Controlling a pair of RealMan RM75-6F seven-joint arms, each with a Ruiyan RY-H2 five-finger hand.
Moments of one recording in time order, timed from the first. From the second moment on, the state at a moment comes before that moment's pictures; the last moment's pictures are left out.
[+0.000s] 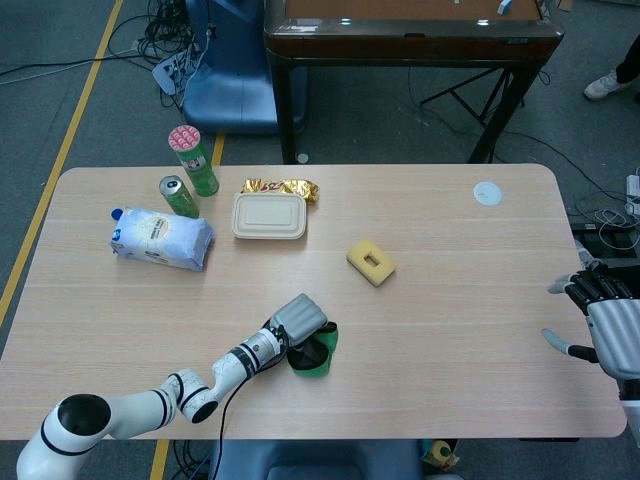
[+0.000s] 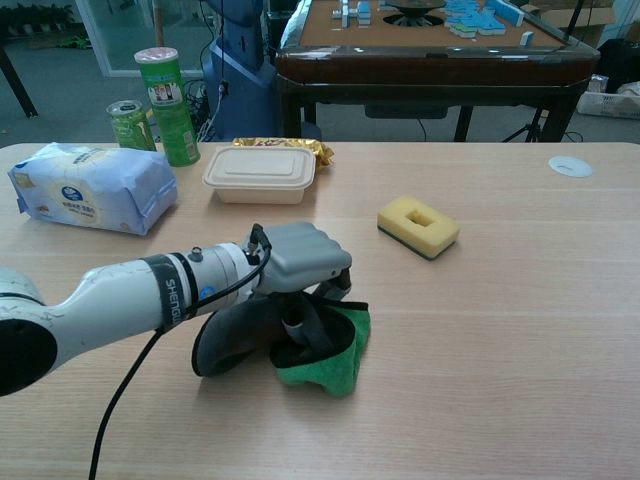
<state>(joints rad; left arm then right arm) -0.99 -1.92 -0.12 -0.98 1.43 0.72 0.28 0.12 -0.89 0.08 -1.76 -1.52 1.45 -0.04</state>
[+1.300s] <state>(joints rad) -1.01 -1.95 -0.06 -0.93 1.47 0.74 0.39 0.13 -0.89 0.08 -1.78 -1.52 1.44 -0.07</state>
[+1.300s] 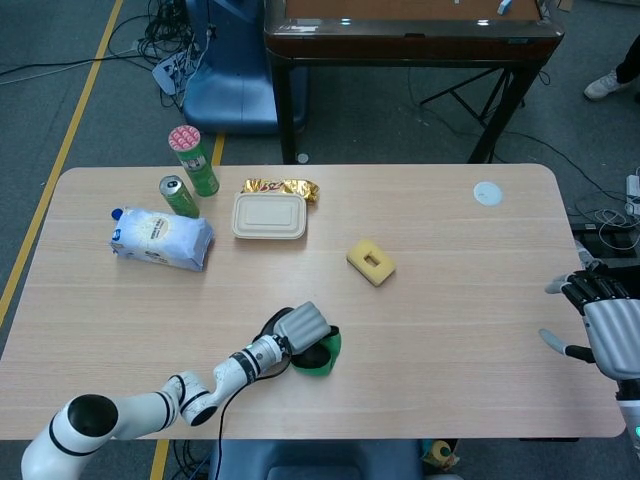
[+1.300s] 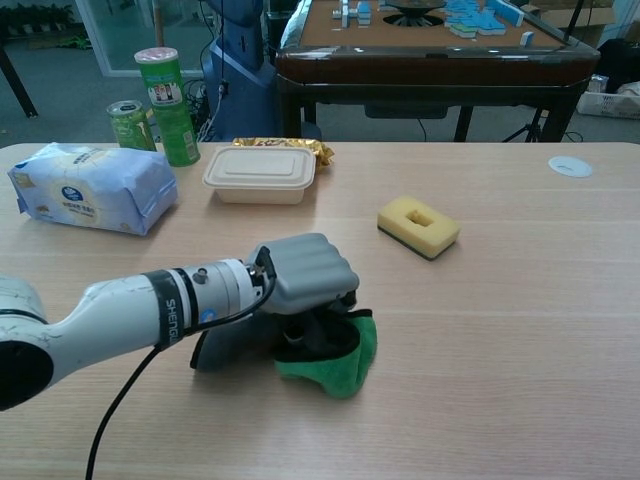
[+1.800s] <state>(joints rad) -0.96 -1.89 -0.06 -0.86 1.43 0.77 0.54 0.14 -0.89 0.08 -1.79 -1.52 1.43 -0.07</state>
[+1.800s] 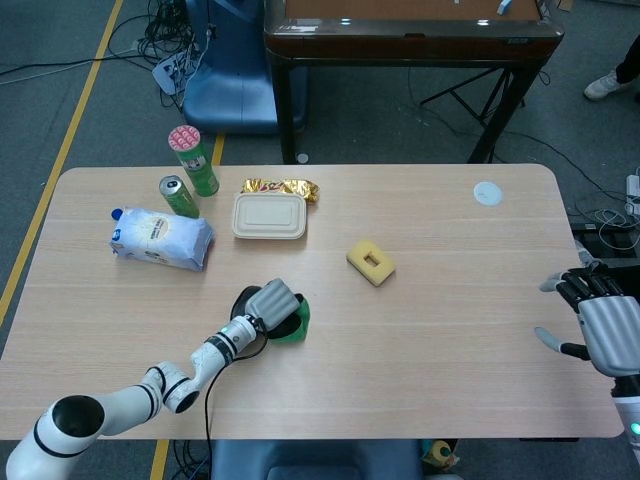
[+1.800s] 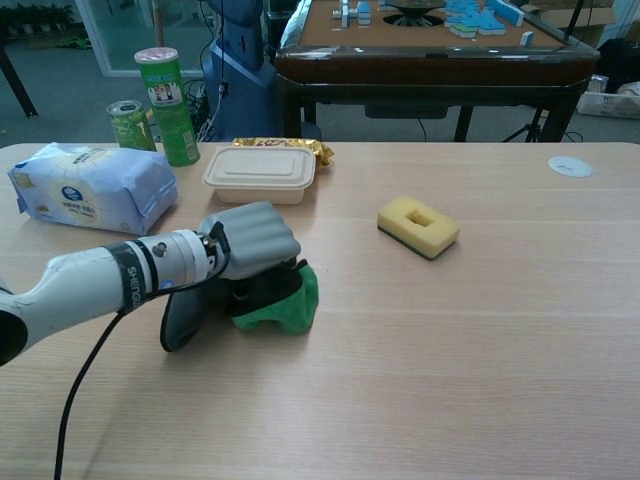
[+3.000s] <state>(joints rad) -0.85 -1.67 -0.19 -1.15 1.23 0.87 0.37 0.14 -0.90 0.08 -1.77 -1.54 1.45 -0.04</state>
